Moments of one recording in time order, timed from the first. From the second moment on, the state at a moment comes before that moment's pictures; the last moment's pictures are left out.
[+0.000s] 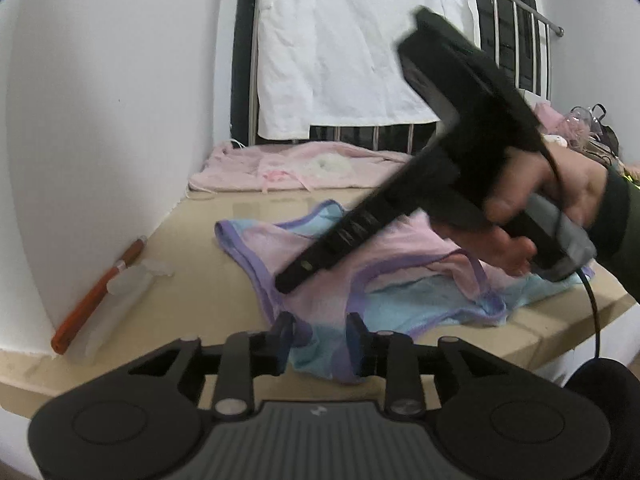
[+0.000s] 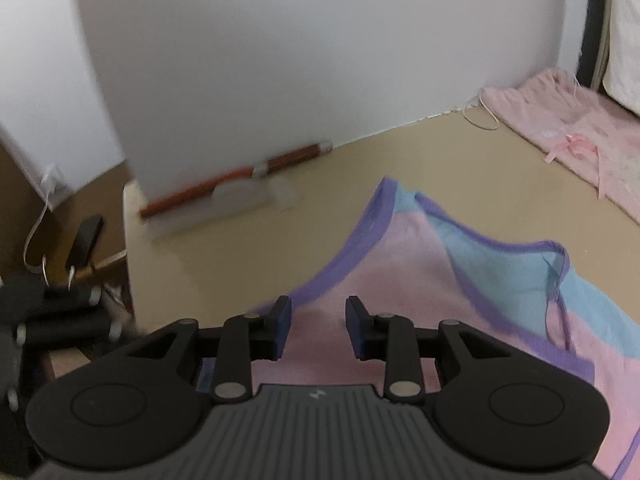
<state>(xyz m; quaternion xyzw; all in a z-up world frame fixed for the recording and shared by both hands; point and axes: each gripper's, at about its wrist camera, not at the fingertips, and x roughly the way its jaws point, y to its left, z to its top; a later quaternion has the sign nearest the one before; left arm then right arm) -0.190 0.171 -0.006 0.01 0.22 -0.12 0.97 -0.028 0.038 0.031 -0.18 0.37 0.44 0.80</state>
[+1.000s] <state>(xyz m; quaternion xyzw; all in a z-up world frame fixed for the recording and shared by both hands) -0.182 0.243 0.002 -0.12 0.23 -0.16 0.95 -0.119 -0.003 0.032 -0.12 0.34 0.42 0.84</state>
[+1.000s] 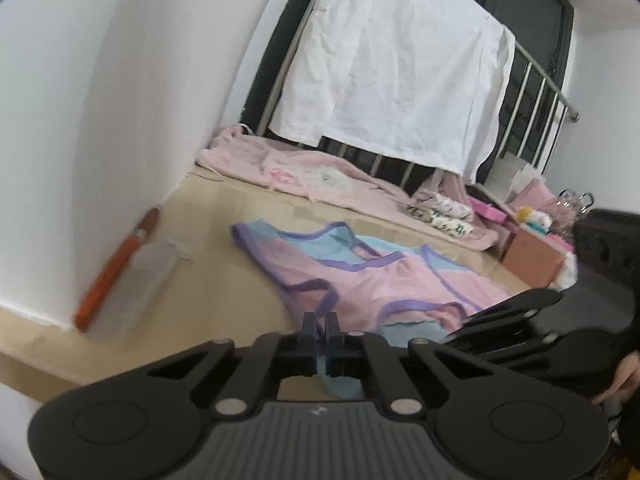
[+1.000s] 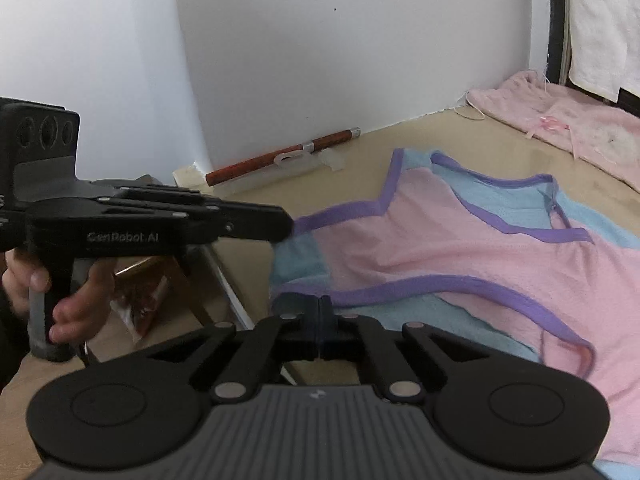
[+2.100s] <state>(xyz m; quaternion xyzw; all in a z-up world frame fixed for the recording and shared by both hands) -0.108 0.169 0.015 -0.05 0.29 0.03 0.96 0.042 0.007 0.045 -0.12 0.32 0.38 0.86</state>
